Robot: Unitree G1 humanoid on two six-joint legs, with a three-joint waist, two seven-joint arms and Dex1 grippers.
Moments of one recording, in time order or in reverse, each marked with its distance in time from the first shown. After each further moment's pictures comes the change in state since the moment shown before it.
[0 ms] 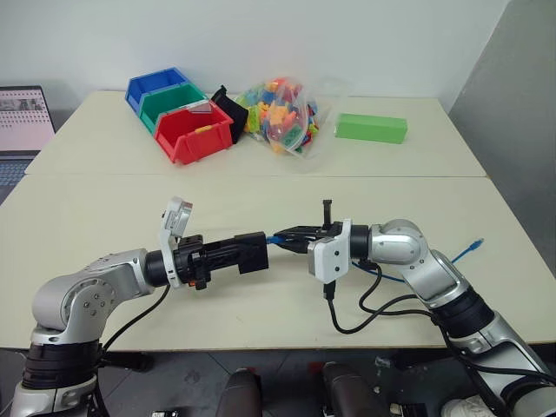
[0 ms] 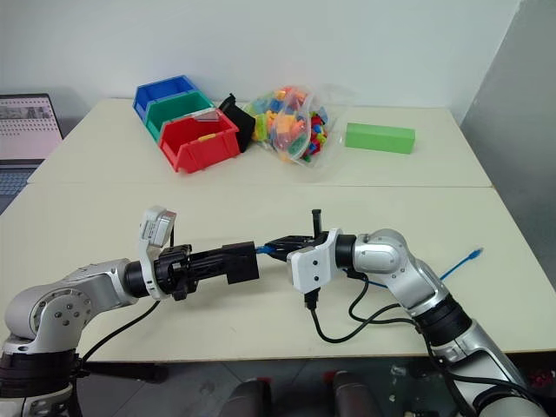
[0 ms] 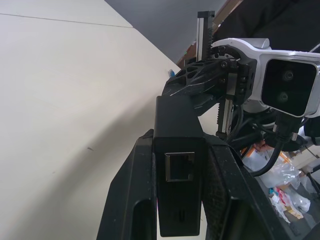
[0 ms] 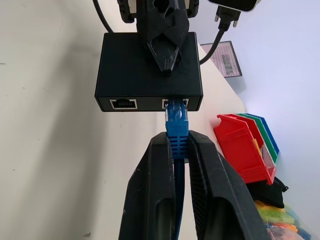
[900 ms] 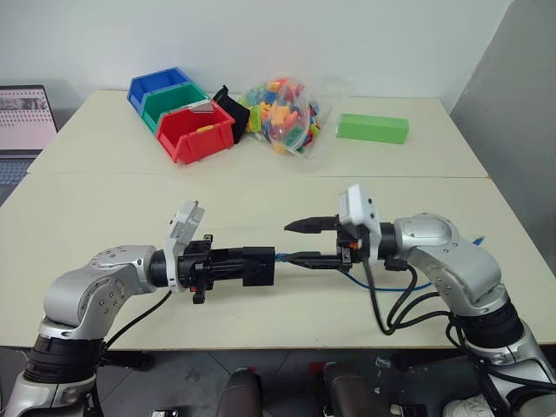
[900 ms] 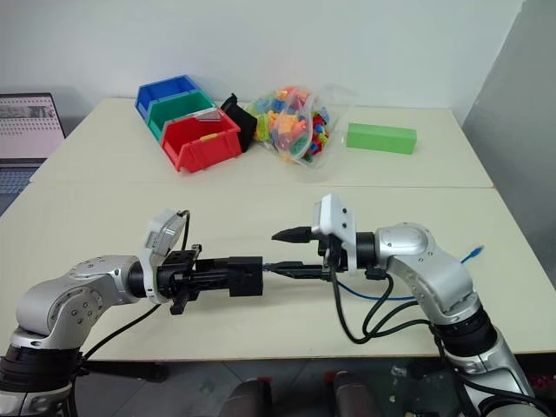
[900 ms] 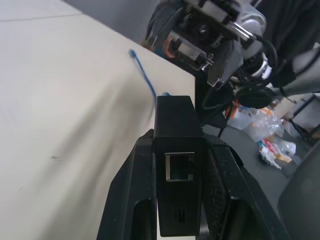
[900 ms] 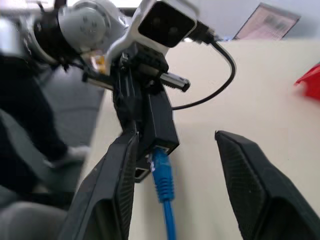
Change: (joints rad) left arm -0.030 0.051 -0.122 0.001 0.138 -0.212 -0.271; right arm 0.042 -0.004 -0.237 -0.326 0.816 1.087 0.114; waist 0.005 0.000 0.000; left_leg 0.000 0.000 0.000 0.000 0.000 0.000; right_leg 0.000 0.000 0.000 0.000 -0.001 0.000
